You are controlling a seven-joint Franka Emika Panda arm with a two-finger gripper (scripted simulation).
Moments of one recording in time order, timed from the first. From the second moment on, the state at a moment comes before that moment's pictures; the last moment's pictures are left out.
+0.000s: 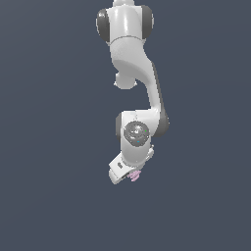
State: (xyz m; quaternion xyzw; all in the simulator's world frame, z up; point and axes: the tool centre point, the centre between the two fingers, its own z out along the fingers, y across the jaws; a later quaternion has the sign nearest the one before) arm 0.108 0.029 0.047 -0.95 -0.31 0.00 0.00
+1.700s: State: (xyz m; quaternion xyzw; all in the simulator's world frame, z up) arm 0.050 0.034 0.319 -0.95 -0.31 0.00 0.00
